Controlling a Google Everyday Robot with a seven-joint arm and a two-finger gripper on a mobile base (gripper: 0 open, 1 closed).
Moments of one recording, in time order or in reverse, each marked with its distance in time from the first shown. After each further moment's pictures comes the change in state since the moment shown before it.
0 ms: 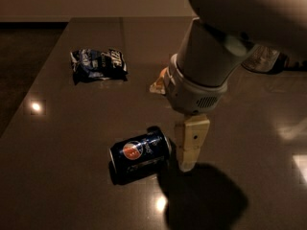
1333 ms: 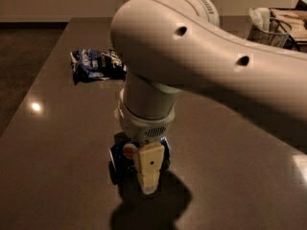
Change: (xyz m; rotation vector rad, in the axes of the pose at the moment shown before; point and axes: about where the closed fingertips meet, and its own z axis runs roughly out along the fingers) arm -0.061 0.009 0.063 -0.043 0.018 -0.088
